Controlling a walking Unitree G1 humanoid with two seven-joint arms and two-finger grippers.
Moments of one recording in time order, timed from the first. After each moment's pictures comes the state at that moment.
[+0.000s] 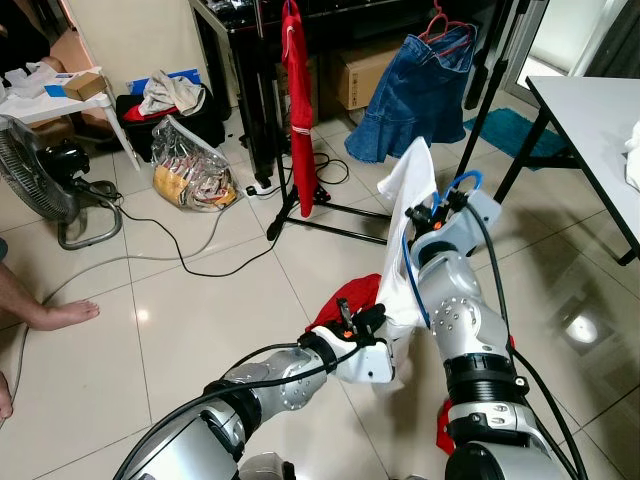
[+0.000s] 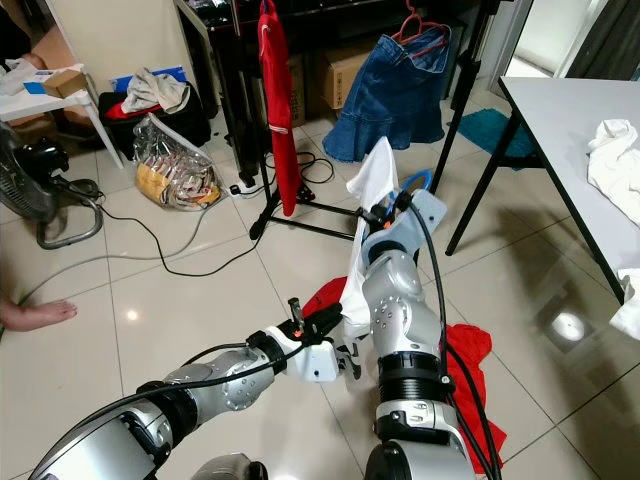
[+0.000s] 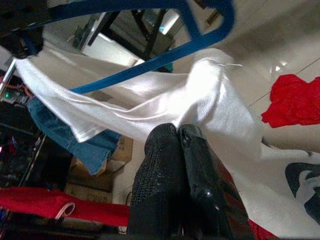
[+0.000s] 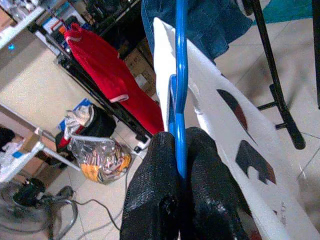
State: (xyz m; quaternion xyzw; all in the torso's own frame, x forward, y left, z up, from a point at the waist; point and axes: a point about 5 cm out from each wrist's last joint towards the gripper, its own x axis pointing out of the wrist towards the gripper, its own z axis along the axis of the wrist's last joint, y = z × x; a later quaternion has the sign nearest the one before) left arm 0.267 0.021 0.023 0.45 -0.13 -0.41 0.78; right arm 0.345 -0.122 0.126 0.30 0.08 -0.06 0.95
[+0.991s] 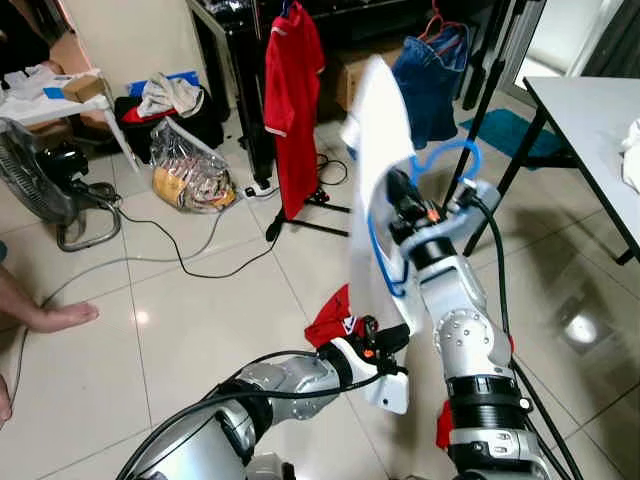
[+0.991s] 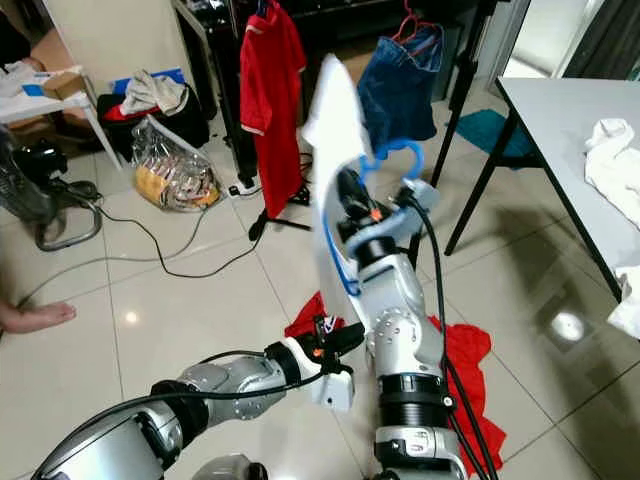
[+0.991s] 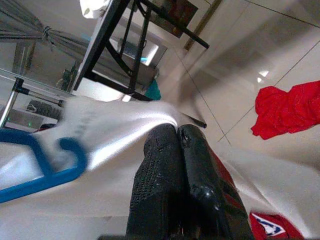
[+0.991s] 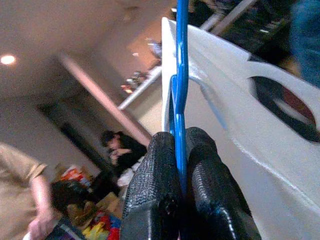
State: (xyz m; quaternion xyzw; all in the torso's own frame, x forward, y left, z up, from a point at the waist) left arm 0.254 0.003 0.021 0.48 -0.18 -0.46 0.72; right arm 0.323 -0.092 0.161 0.37 -0.07 0.21 0.90
